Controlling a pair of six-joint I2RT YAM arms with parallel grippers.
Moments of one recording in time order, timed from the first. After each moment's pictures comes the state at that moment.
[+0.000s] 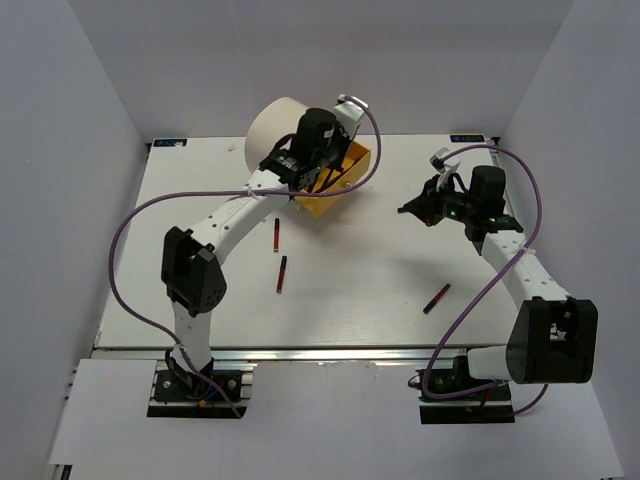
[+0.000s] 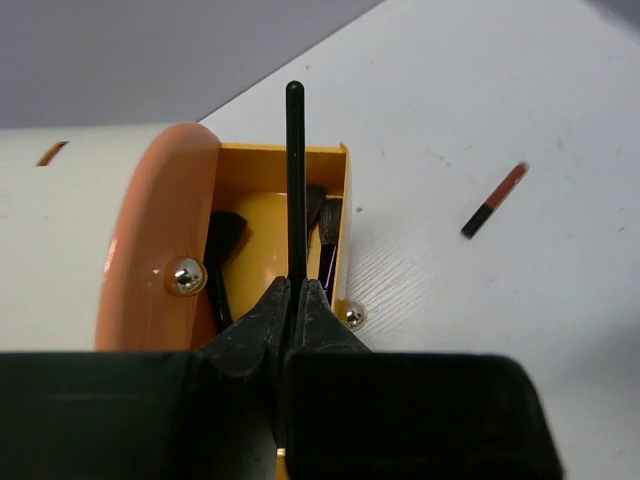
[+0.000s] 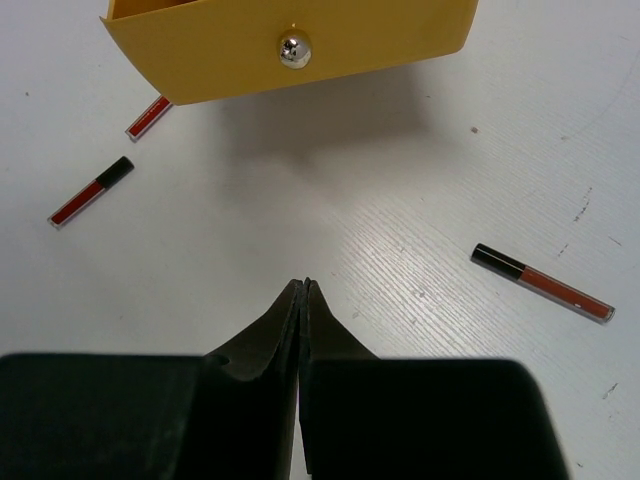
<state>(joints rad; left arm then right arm) -0.65 1.93 1.91 -0.31 -0.07 0.08 0.06 1.33 0.93 -0.07 -0.77 -0.16</state>
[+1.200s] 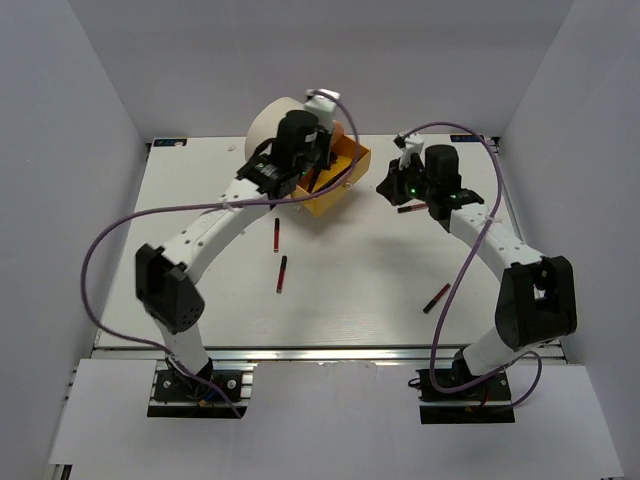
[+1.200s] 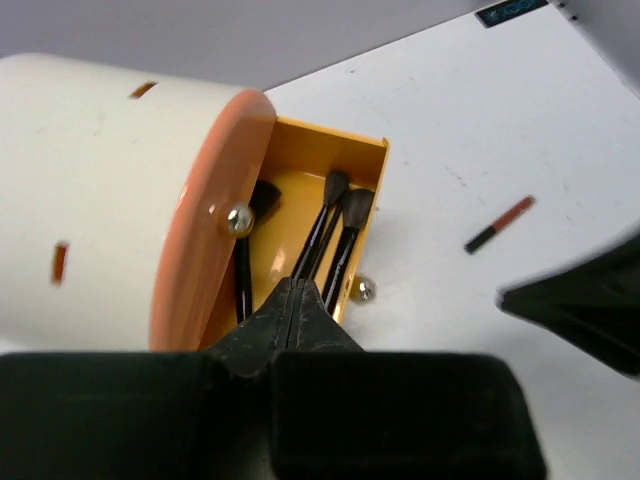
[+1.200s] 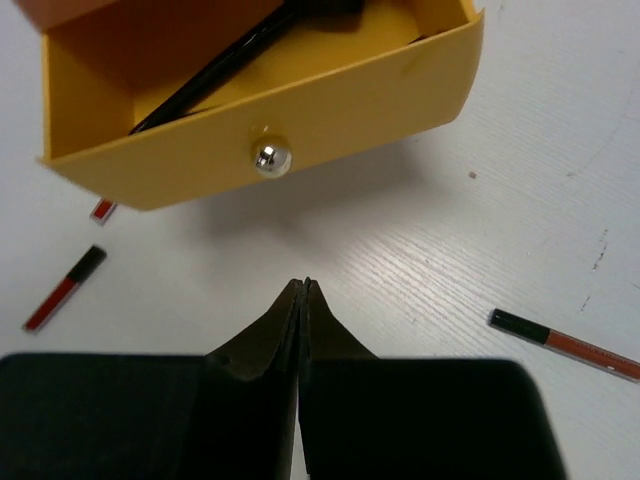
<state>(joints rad) -0.66 1.83 1.82 -0.32 -0.24 -0.02 0.27 1.53 1.14 -0.06 -0.47 -0.02</state>
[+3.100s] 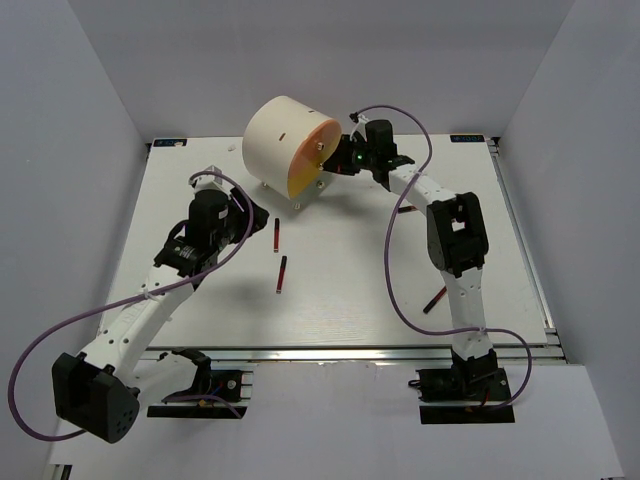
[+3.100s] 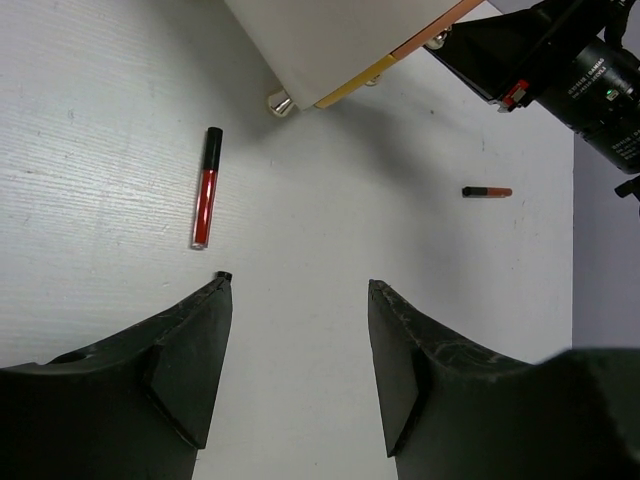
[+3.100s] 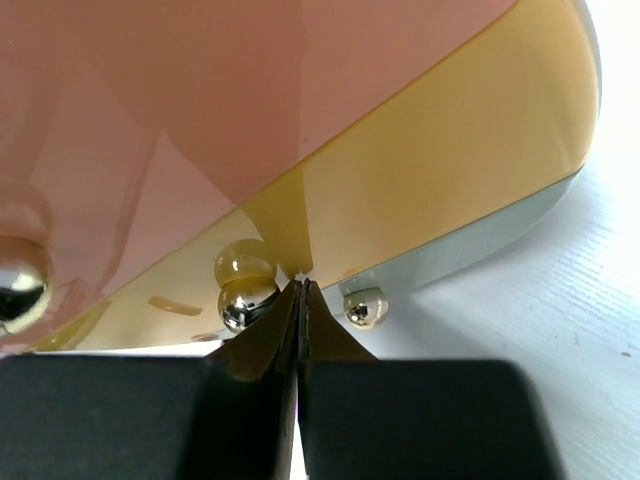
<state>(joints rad) -0.39 1.07 0.91 -0.31 -0.12 -0.73 0.41 2.30 1.88 -0.01 -0.53 0.49</state>
